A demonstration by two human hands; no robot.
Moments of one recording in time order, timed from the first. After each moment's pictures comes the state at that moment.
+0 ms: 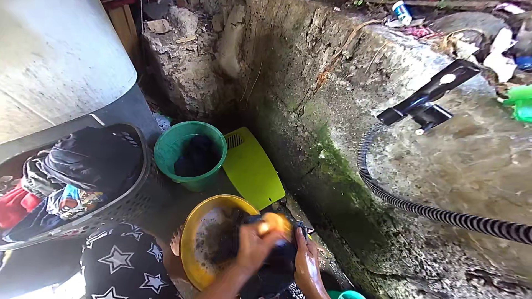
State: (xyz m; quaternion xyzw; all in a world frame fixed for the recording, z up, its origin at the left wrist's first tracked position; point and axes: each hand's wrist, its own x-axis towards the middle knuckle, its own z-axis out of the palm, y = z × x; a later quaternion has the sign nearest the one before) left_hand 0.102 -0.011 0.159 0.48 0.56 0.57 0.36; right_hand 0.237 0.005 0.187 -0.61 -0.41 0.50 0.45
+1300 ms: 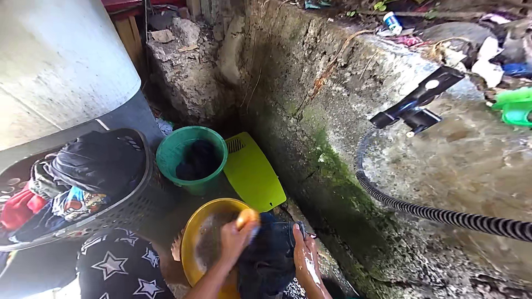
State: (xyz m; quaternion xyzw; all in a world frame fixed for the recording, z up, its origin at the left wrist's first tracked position) left_hand 0.063 -0.009 0.132 0.39 0.72 0.43 0.38; right_hand 0.233 0.021 0.195 -0.66 -0.48 0.43 0.37
